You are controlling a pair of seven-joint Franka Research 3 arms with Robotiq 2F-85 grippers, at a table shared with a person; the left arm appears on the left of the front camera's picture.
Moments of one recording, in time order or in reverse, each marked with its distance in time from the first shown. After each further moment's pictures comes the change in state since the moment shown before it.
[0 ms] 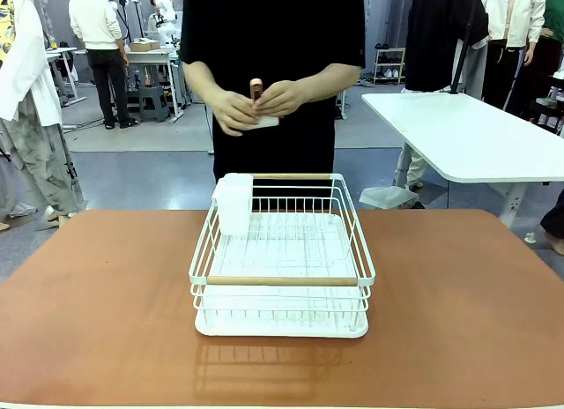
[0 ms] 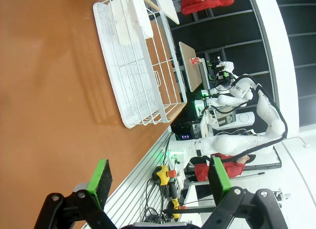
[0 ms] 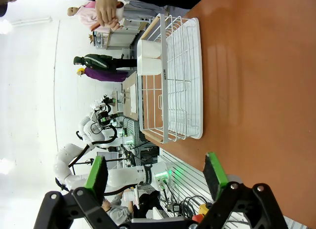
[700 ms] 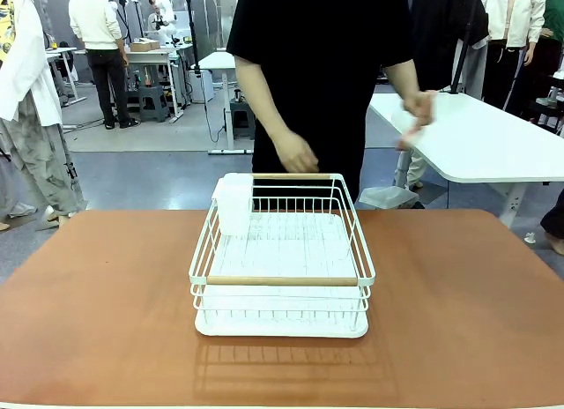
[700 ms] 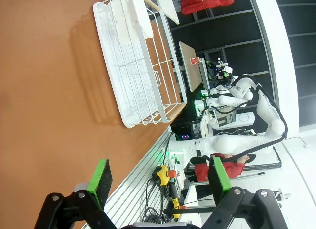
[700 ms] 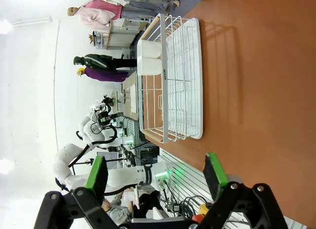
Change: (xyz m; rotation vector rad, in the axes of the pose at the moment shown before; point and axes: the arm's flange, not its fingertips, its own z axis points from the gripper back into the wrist) left arm 0.000 0.000 0.000 0.000 0.000 0.000; right arm 0.000 0.000 0.000 0.000 0.000 0.000
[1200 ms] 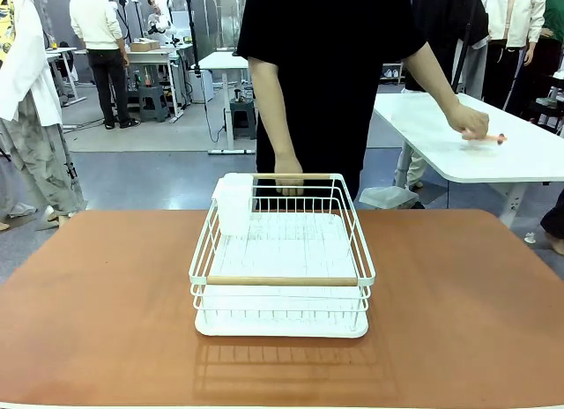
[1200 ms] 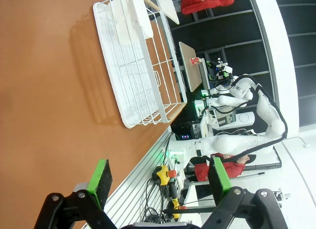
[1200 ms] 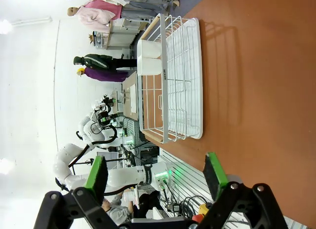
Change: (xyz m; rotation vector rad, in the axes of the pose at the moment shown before) left arm 0.000 0.000 0.000 0.000 0.000 0.000; right arm 0.000 0.000 0.000 0.000 0.000 0.000
